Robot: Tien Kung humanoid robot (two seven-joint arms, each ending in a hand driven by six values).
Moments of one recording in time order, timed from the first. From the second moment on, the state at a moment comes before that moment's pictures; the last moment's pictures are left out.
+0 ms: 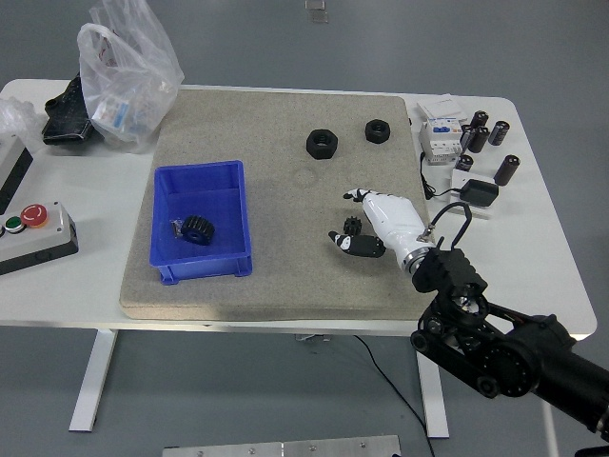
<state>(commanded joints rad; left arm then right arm) 0.01 0.08 -1.45 -0.18 1.45 0.13 0.11 0.53 -0.20 0.59 1.12 -1.97 -0.34 -0.35</state>
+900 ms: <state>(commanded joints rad) 0.01 0.08 -1.45 -0.18 1.45 0.13 0.11 0.57 -0.18 0.52 1.01 -1.96 -0.38 -0.32</state>
